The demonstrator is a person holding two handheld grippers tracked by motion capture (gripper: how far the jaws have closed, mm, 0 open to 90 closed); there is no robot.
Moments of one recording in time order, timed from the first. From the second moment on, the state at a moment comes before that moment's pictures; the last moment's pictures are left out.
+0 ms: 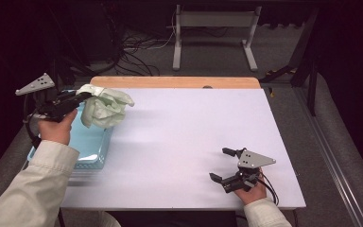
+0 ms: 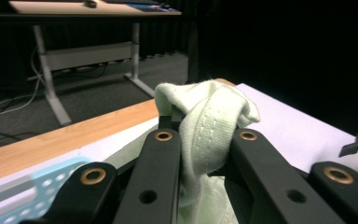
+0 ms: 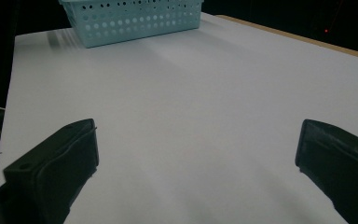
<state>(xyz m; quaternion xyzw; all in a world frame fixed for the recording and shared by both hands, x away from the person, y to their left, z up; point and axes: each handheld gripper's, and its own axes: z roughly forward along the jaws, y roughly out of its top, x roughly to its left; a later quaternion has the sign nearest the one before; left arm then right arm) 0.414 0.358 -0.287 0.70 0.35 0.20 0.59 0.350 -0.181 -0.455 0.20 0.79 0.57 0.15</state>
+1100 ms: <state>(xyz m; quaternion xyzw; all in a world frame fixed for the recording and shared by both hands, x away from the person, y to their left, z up) 0.443 0.256 -0.298 0.72 0.30 0.15 0.61 0.350 -0.181 -0.455 0.20 0.79 0.57 0.15</state>
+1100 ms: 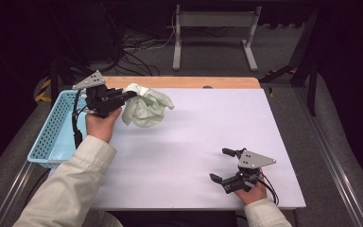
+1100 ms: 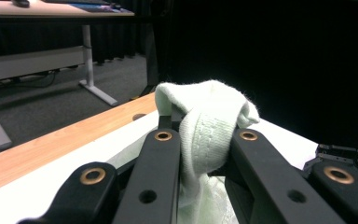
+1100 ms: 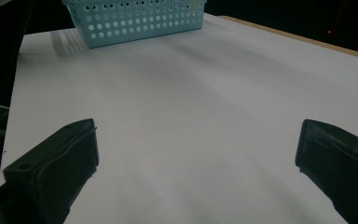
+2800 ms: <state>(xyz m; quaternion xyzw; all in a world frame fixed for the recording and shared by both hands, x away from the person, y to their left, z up) 0.475 0.159 -0.380 0.76 0.31 0.08 0.57 0.349 -0.181 -0.455 0.19 0.79 0.57 0.15</state>
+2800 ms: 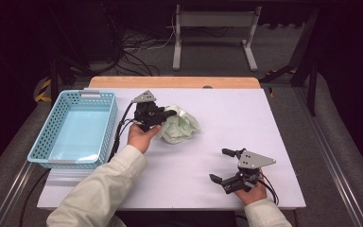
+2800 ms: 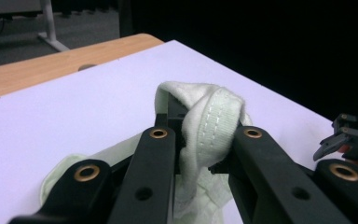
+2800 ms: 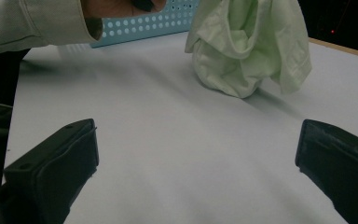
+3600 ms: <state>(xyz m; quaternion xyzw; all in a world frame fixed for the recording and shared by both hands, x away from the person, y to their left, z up) 0.468 0.148 -0.385 0.80 0.29 0.07 0.52 0.349 -0.181 -0.455 0.20 0.79 0.56 0.15</state>
